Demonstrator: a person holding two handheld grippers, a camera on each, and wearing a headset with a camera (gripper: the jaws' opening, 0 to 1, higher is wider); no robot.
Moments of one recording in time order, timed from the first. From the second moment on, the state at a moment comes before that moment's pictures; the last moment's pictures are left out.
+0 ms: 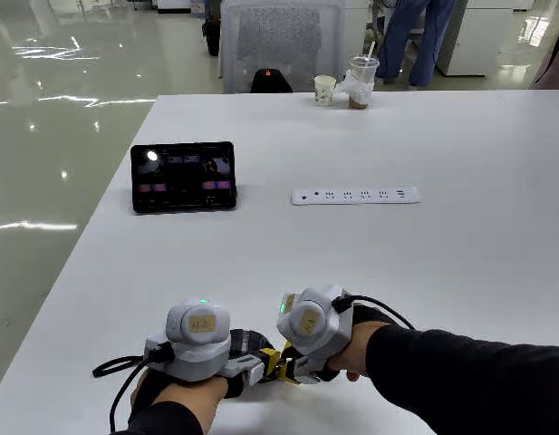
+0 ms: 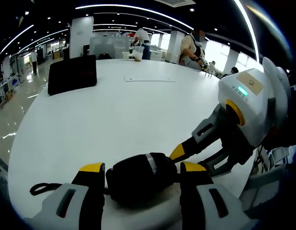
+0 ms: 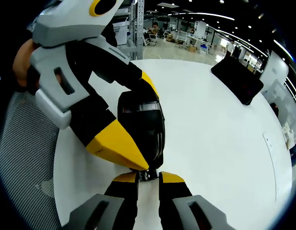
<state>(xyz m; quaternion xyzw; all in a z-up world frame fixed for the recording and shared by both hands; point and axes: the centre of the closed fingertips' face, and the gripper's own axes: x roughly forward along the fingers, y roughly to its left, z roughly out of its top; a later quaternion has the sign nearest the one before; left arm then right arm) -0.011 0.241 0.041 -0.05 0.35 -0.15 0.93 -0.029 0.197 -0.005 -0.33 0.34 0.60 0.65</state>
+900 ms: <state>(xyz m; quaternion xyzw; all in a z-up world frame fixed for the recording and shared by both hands) -0.054 0.259 0.045 -0.05 0.32 -0.26 0.91 -0.032 0.144 0.038 -0.24 0.32 0.55 0.73</state>
